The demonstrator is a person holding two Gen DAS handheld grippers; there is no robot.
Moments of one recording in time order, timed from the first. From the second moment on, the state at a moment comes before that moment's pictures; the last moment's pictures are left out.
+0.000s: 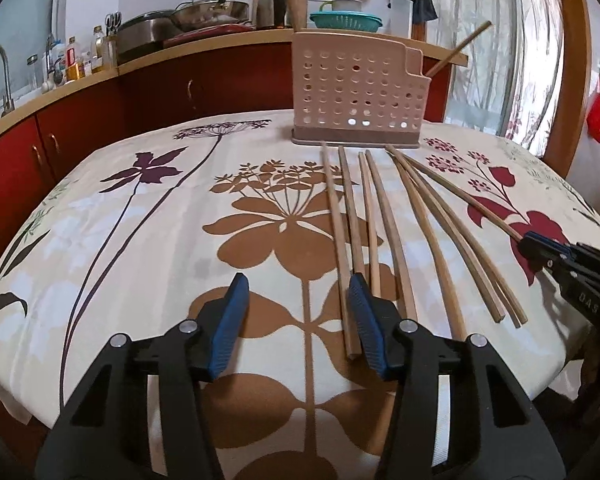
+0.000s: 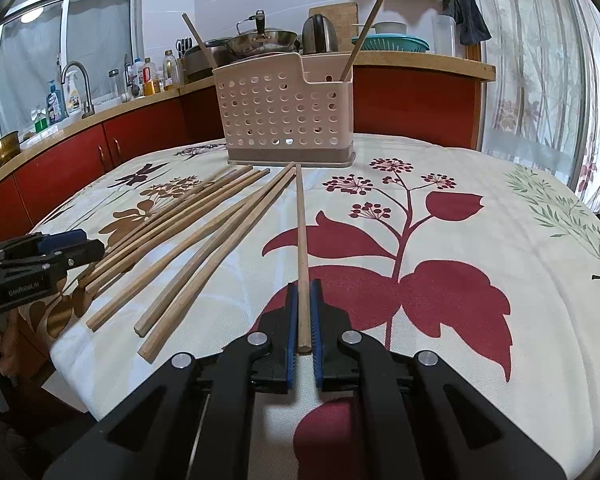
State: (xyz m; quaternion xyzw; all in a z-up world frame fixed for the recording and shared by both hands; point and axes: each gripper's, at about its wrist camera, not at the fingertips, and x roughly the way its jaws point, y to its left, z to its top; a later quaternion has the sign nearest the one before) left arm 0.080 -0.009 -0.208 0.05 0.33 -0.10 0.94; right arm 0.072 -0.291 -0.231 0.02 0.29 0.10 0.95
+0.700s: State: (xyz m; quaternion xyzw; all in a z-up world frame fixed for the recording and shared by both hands) left arm 0.073 -0.017 -0.215 0.05 0.32 -0.13 0.94; right arm 0.068 -0.289 -0.232 0.03 0.29 0.11 0.95
